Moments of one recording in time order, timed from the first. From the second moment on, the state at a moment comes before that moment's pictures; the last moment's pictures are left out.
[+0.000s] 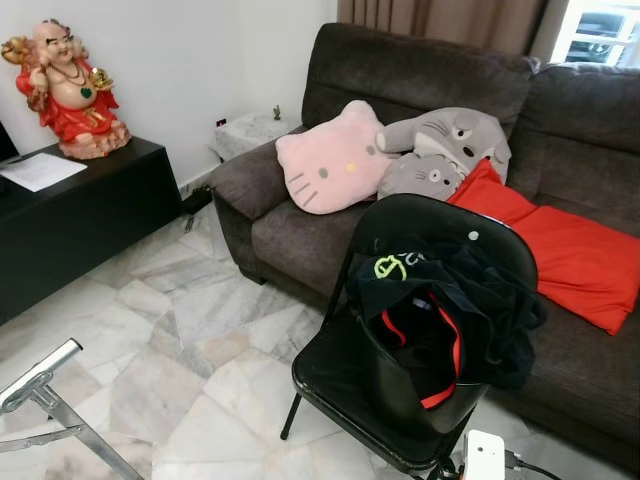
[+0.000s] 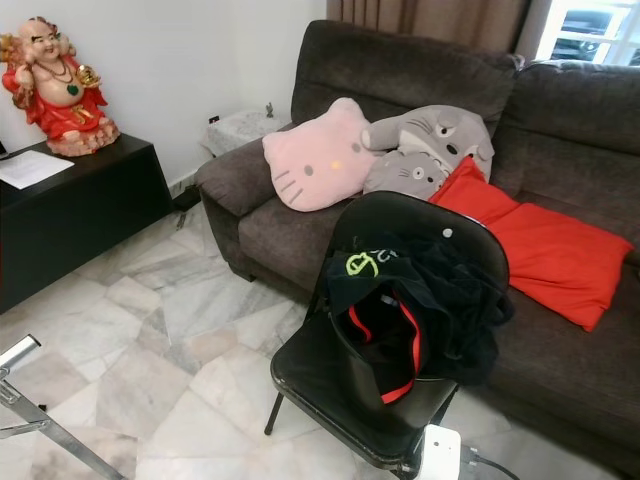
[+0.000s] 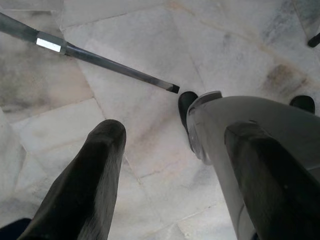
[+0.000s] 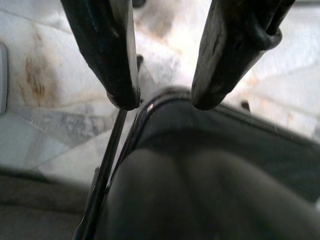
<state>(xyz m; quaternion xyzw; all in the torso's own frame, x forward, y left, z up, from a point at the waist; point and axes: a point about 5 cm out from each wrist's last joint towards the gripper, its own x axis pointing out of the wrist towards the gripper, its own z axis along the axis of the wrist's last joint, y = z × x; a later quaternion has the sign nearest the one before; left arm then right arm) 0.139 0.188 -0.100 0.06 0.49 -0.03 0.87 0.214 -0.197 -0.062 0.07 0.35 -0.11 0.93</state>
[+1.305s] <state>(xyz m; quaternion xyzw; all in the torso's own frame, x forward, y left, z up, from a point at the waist) 0.135 0.191 -0.101 0.07 0.49 -0.03 0.87 0.212 -0.203 -0.056 0.03 0.29 -0.15 0.95</state>
